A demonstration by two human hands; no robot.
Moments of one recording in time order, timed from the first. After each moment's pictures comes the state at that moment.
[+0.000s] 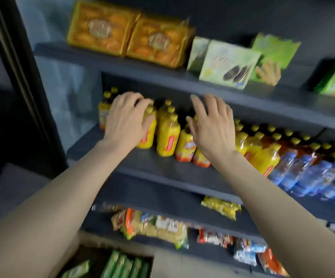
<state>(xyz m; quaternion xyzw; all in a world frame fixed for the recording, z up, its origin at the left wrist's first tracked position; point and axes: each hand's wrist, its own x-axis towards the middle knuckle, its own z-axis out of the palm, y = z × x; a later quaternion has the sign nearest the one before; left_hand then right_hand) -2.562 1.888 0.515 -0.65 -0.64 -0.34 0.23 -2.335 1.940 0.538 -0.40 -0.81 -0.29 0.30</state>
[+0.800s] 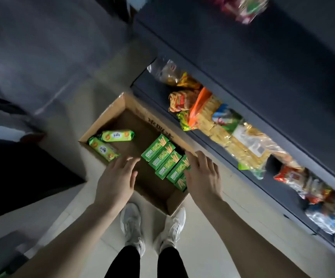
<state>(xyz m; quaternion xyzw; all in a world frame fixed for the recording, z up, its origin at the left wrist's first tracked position) -2.592 1.667 -0.122 -0.46 -0.86 -0.13 -0.20 -2.414 1.834 -0.117 -0.38 -0.91 0.12 -0.08</state>
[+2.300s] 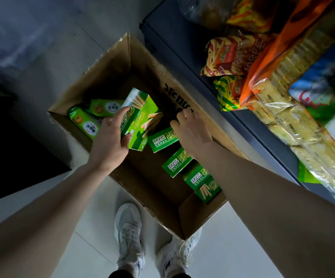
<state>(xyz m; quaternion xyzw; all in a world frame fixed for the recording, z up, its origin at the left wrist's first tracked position) -2.660 1.691 -0.356 -0.28 -0.90 -0.21 -0.27 -2.537 1.890 -0.360 -0.05 -0.96 -0.02 -0.29</state>
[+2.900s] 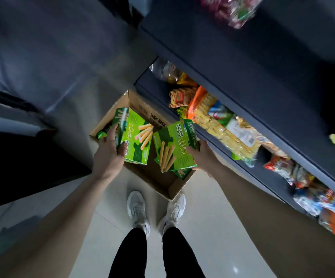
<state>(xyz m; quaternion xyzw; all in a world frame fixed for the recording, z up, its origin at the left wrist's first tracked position) -2.636 1.673 -0.050 -0.22 -0.90 -0.21 -0.30 -2.436 1.869 -0.061 -0.58 -0.61 0.51 -0.16</state>
